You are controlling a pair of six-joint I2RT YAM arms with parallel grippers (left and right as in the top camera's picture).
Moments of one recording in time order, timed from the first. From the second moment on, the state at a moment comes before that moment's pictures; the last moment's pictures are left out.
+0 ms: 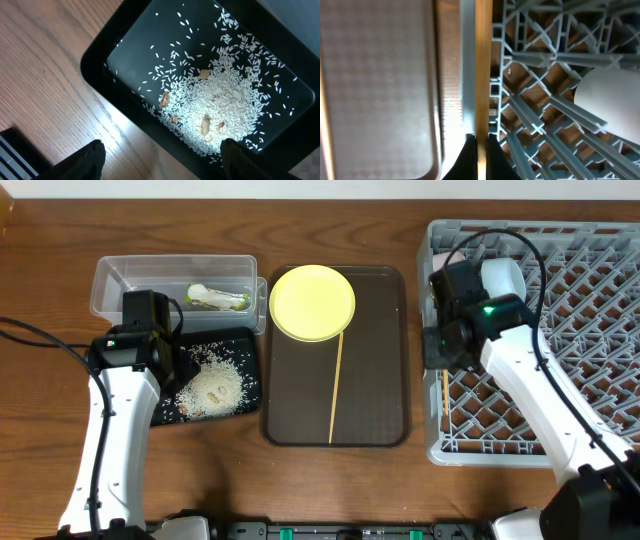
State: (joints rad) left arm 0.11 1.37 1.11 -1.12 -0.24 -0.72; right arm 0.31 1.60 1.27 -1.04 0.11 0.31
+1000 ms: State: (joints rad) left arm 0.11 1.37 1.11 -1.12 -0.24 -0.72; right arm 0.42 1.60 1.30 -0.71 -0.11 0.23
